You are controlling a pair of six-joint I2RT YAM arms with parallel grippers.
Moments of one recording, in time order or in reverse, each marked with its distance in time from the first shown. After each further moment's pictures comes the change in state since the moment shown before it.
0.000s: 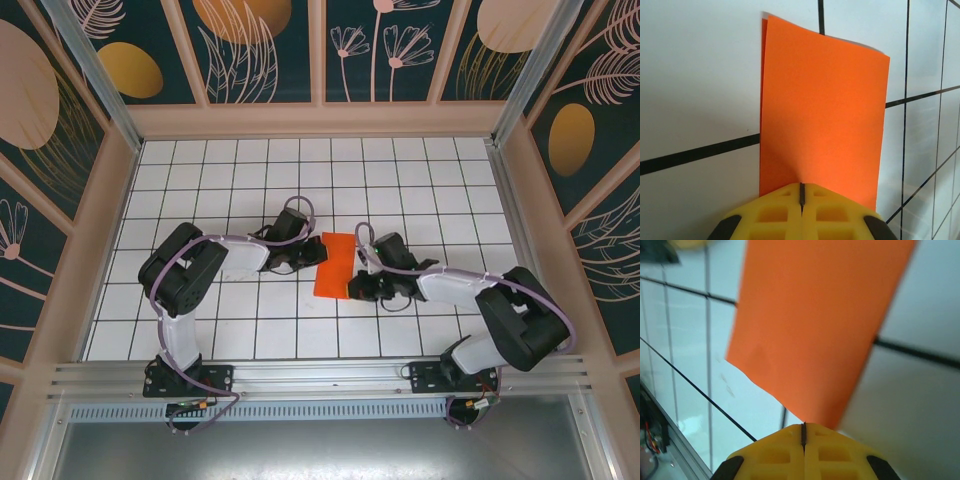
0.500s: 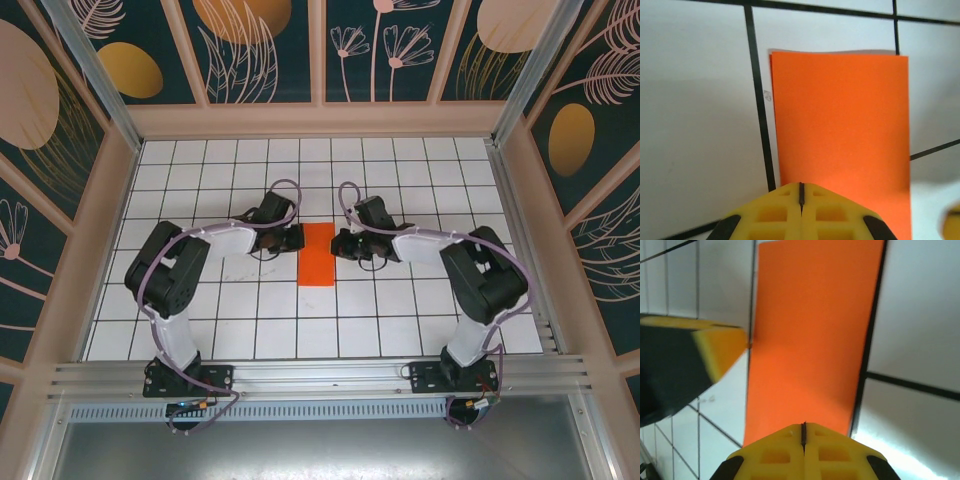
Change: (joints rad) left arm 0.109 -0.076 0.098 -0.283 -0.145 0.207; right arm -0.055 0.351 0.354 0.073 0.071 0.055
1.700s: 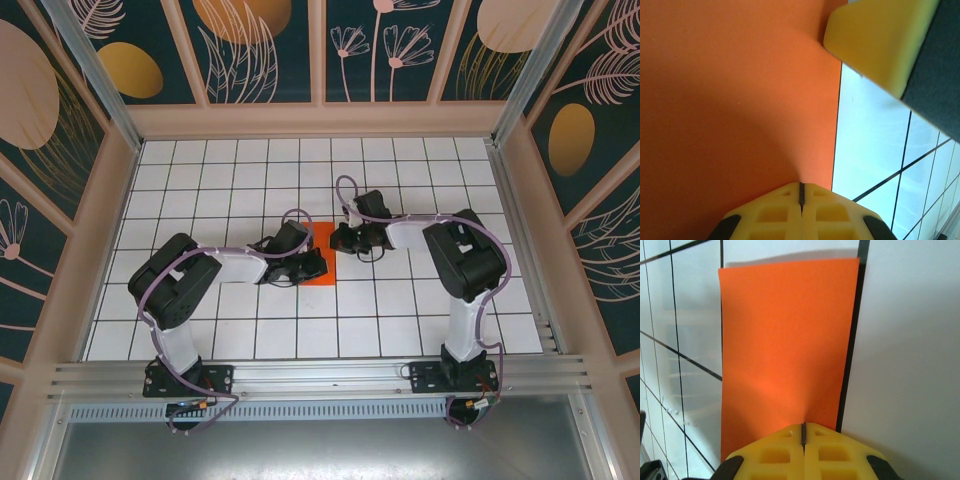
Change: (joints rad) left arm -0.190 -0.019 -0.197 0.265 0.126 -0.376; right arm -0.060 0.165 0.116 0.005 -0.092 -0.053
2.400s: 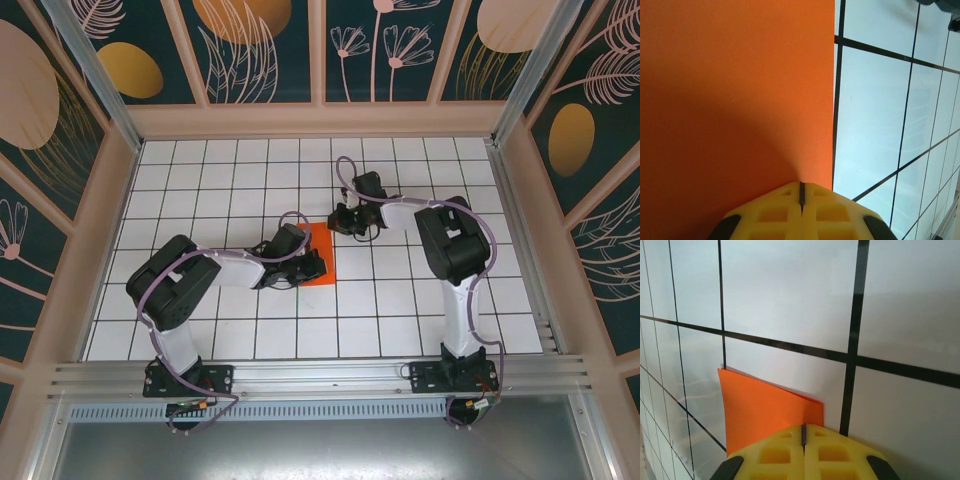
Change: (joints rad) left arm 0.000 -0.015 -0.064 0.094 -0.010 -0.018; right arm -0.053 0.174 0.274 -0.116 -0.022 -0.004
